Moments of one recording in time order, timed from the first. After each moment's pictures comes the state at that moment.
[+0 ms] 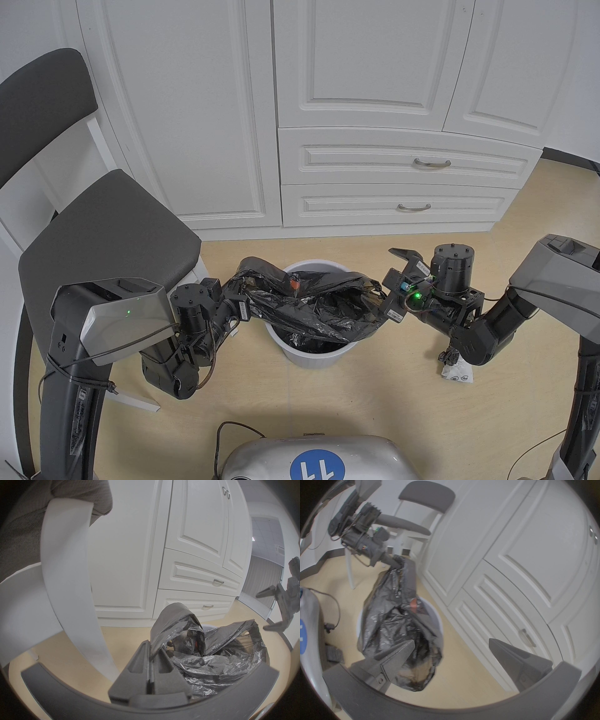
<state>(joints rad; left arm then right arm) -0.38 2.52 -0.94 -1.53 0.17 -0.06 0.43 2.21 -0.92 -1.10 -0.01 -0.85</state>
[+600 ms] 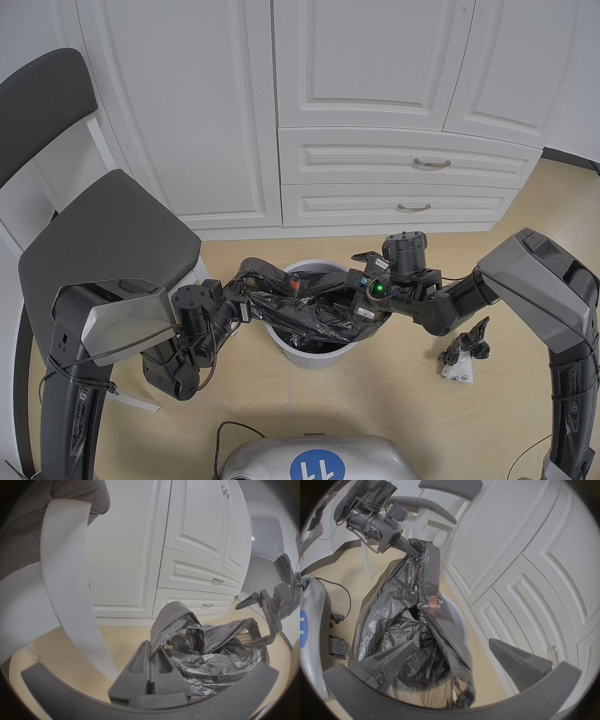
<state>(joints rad) -0.38 2.53 -0.94 -1.53 0.17 -0.06 0.47 2.36 -1.35 -0.63 0.04 -0.94</state>
